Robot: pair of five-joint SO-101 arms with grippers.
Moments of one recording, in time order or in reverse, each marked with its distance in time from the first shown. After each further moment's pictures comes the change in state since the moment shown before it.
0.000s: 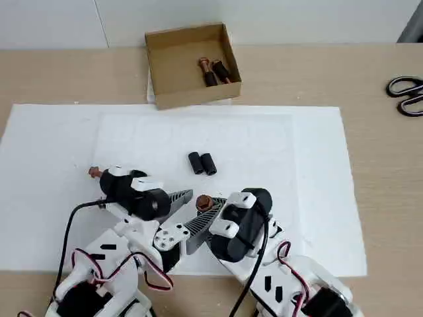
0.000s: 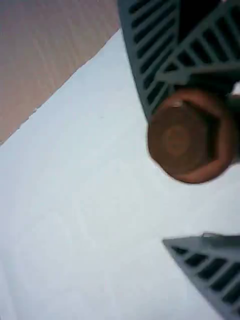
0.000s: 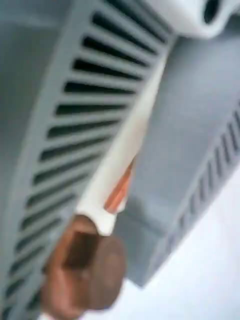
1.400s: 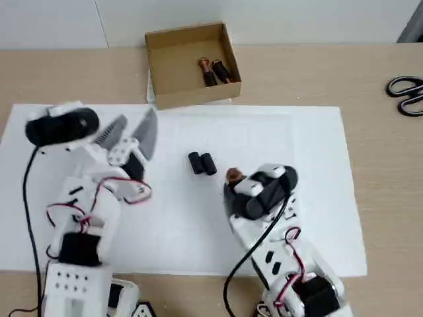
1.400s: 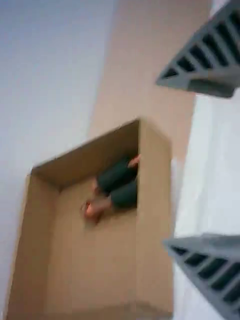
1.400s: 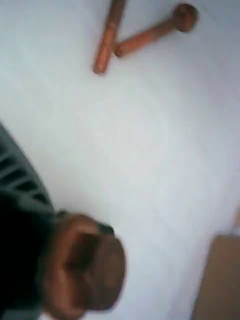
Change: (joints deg) left arm -31.8 32.1 -10.0 -29.5 7.2; right arm 18.7 -0.1 10.2 -10.1 -4.5
